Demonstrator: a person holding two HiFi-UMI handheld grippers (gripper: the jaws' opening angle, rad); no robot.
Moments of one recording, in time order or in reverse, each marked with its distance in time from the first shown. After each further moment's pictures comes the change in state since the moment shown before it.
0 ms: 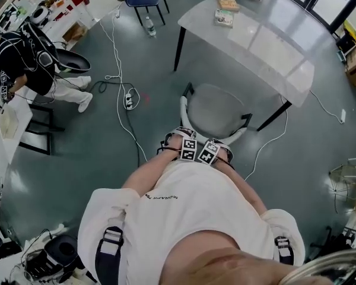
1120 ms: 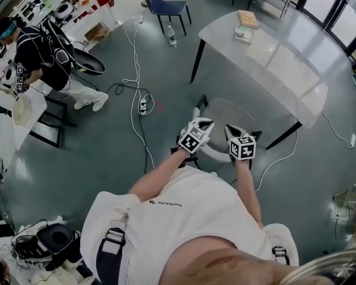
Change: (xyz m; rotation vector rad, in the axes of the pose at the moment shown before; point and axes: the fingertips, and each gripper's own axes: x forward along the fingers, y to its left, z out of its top) left arm -0.178 0.168 0.018 -0.985 -0.588 0.350; right arm -0.187 -0.161 0.058 0.714 -0.768 -0.109
